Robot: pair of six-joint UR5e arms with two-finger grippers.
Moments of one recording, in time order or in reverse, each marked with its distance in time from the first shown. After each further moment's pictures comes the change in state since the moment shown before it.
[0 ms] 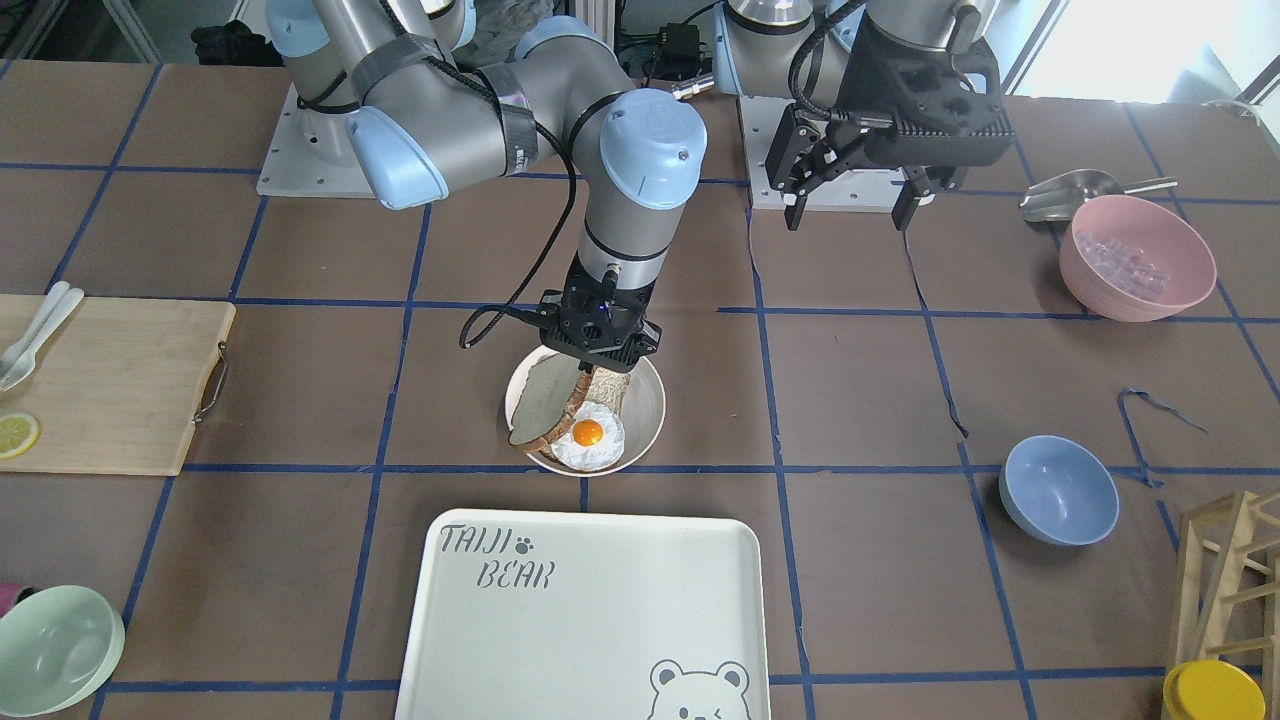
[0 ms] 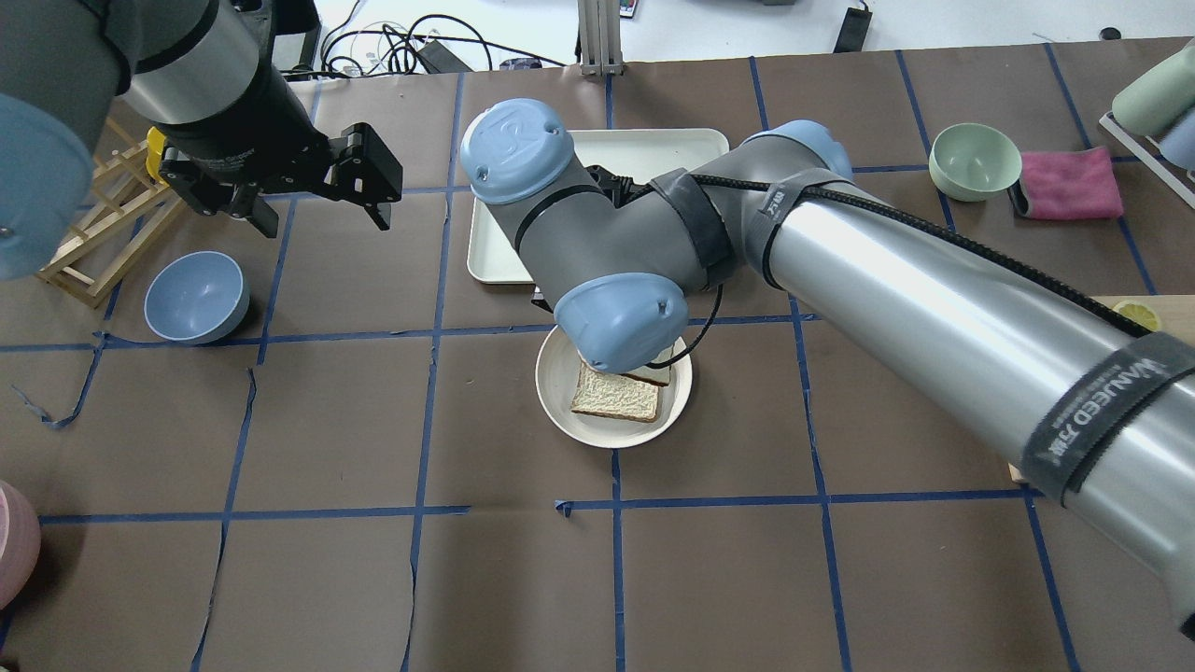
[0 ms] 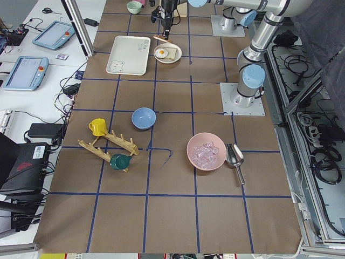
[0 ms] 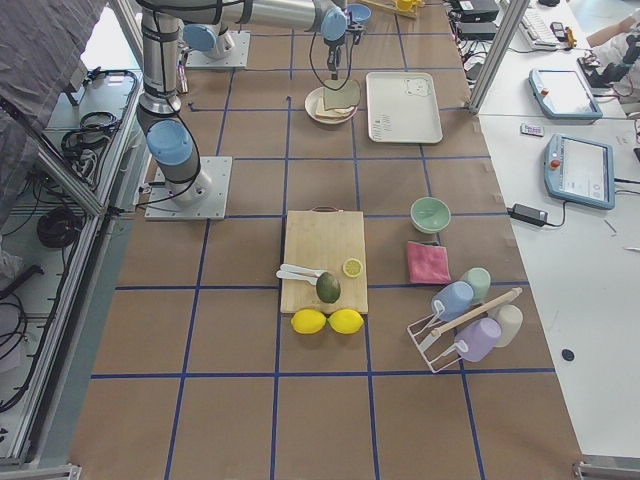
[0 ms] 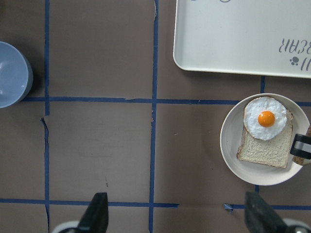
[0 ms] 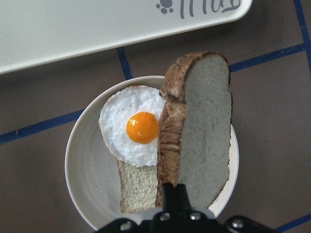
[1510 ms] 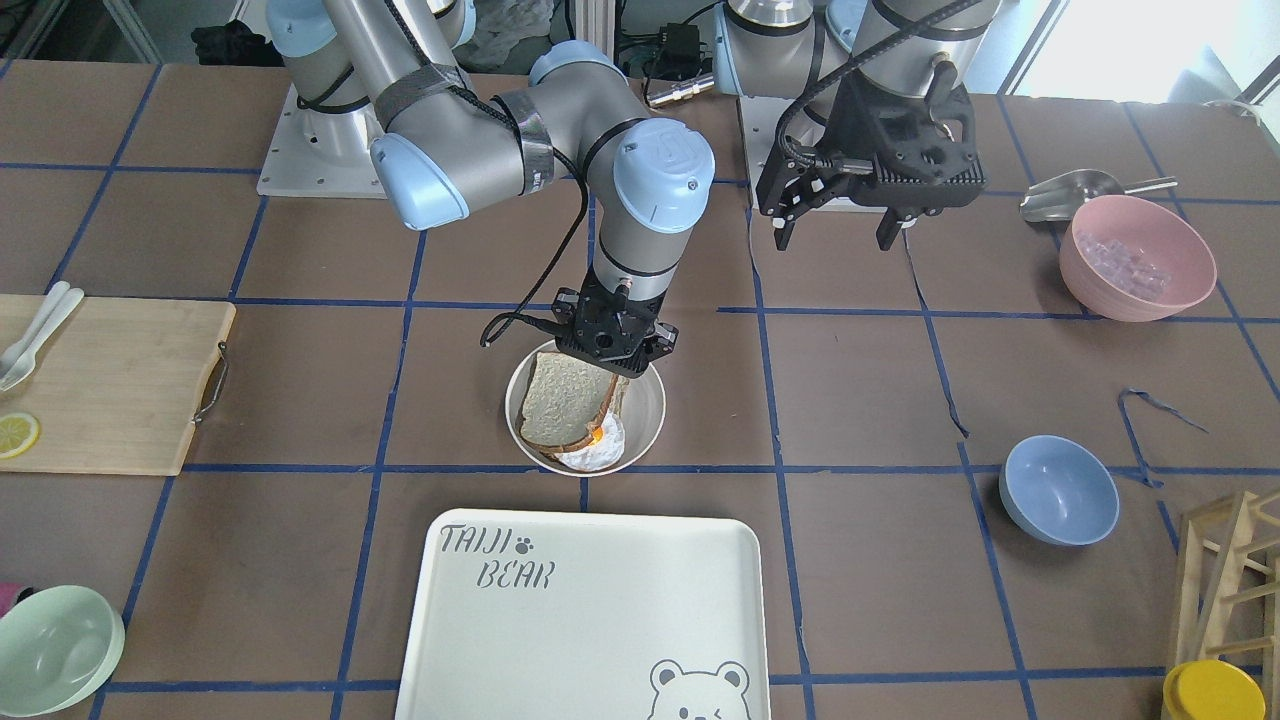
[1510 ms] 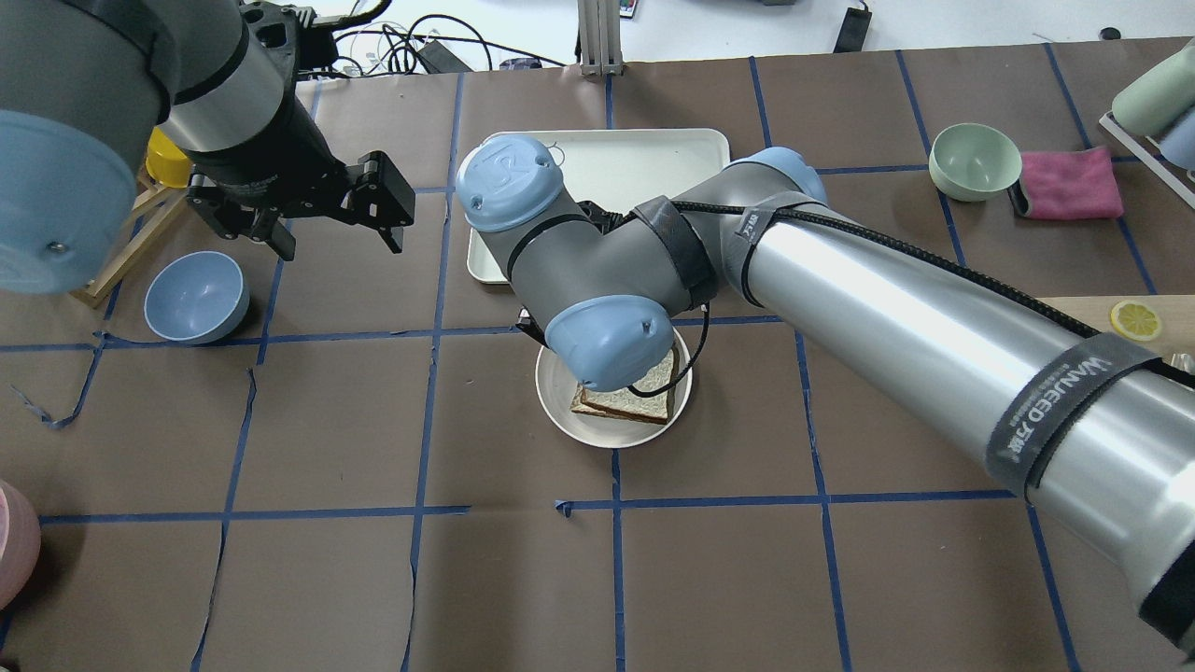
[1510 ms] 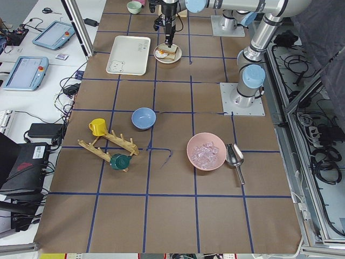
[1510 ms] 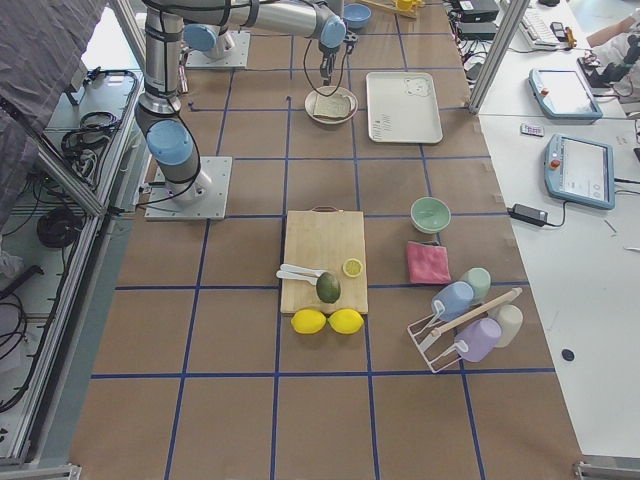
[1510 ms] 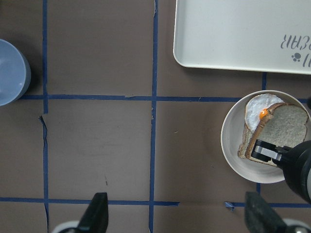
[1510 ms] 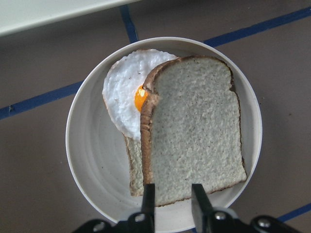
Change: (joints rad) left arm 0.003 -0.019 -0.063 0.022 -0.013 0.003; right arm 0.007 0.020 0.018 -0.004 0.052 0.030
